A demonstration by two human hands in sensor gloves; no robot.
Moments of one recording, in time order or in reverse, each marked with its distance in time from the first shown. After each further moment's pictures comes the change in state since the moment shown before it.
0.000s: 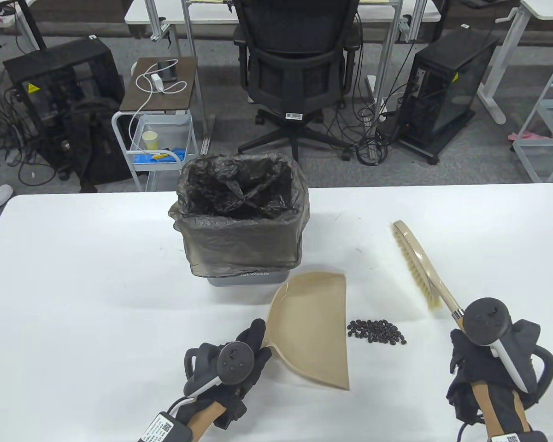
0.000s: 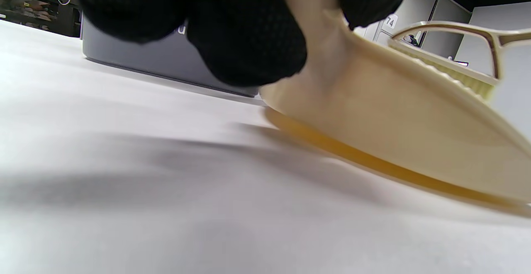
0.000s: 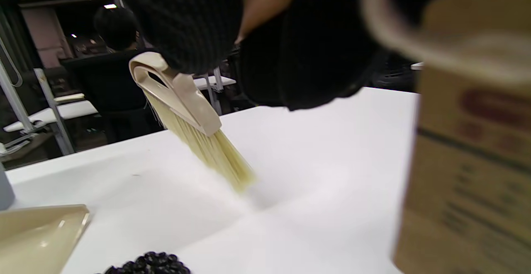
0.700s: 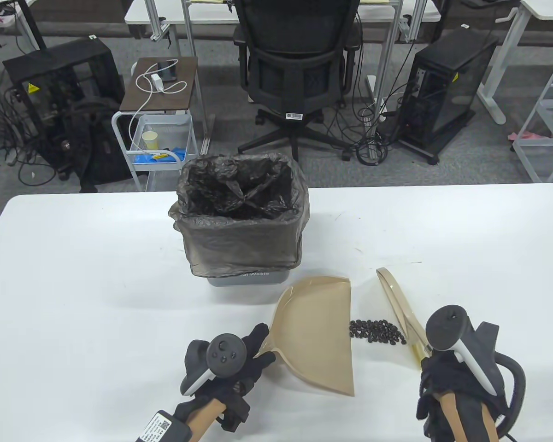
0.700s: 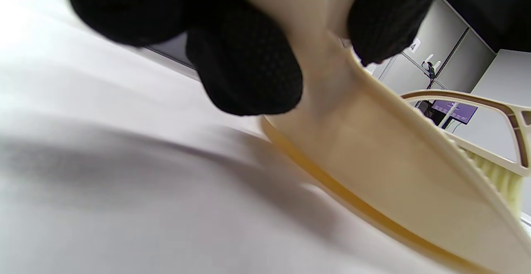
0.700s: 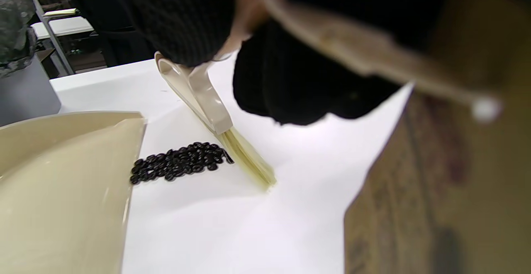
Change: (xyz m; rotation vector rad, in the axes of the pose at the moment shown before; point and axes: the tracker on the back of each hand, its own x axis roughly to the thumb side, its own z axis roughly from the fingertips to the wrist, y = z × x) left_hand -0.007 0.000 -0.002 -0.021 0.064 0.207; right_hand 0.048 0.009 0.040 0.282 -0.024 0.071
